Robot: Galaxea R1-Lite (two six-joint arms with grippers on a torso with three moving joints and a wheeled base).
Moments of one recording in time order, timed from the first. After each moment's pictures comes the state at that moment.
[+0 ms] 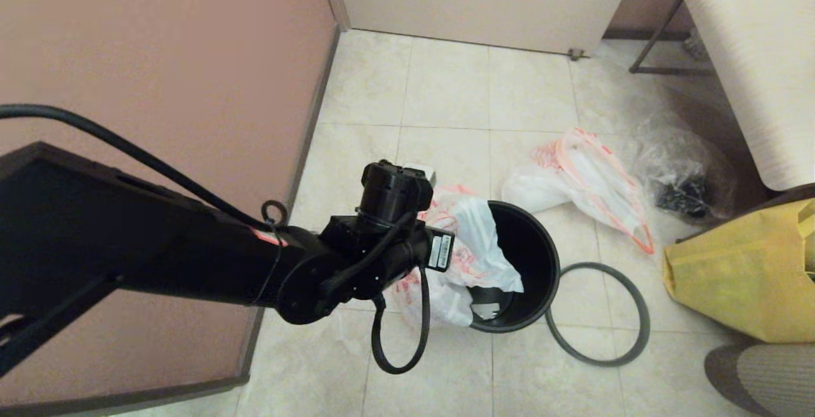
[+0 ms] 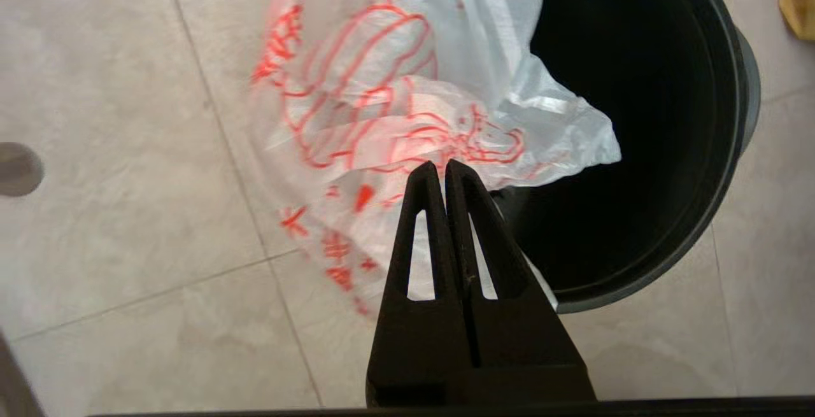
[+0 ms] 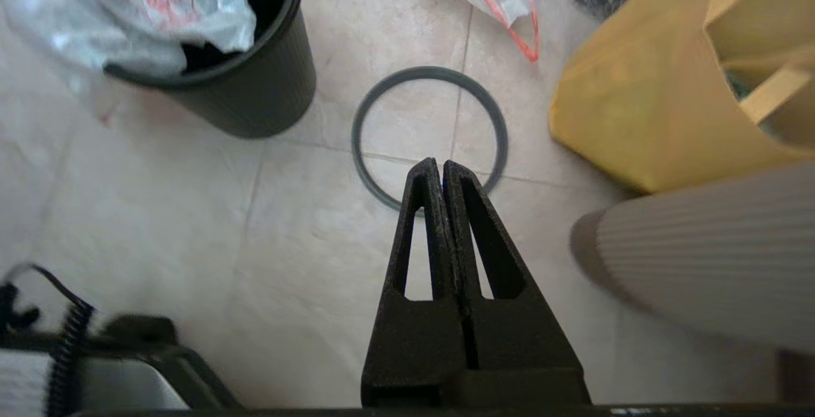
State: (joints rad) left arm -0.76 1.97 -1.16 -0.37 0.35 -0.09; right arm 0.00 0.01 -0.03 0.08 0.02 -0.12
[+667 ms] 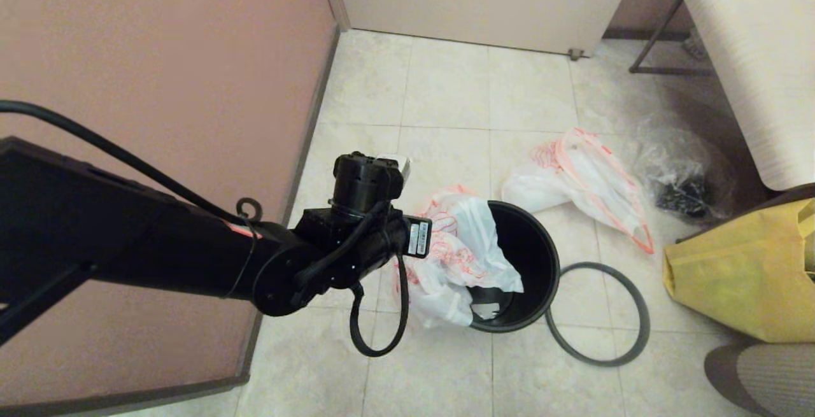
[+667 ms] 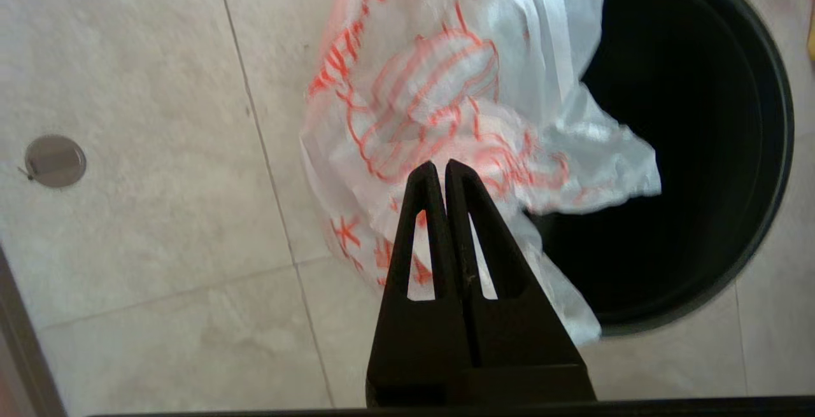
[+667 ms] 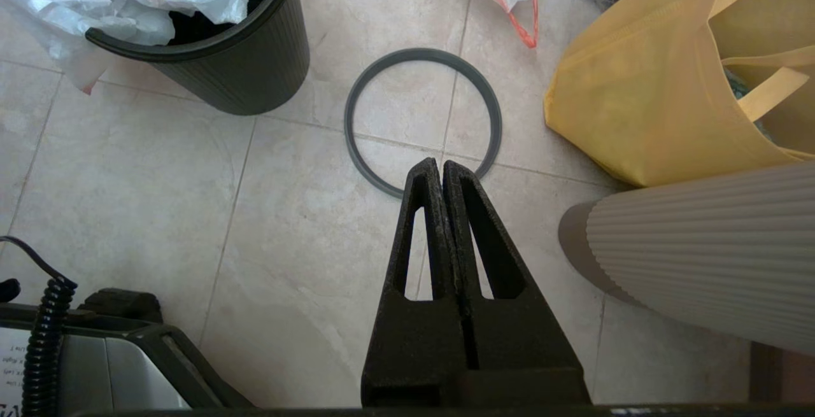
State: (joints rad) left arm -0.69 1.94 -1.12 -0.43 0.33 -0.09; right arm 0.00 0.05 -0.04 0.08 0.03 -0.15
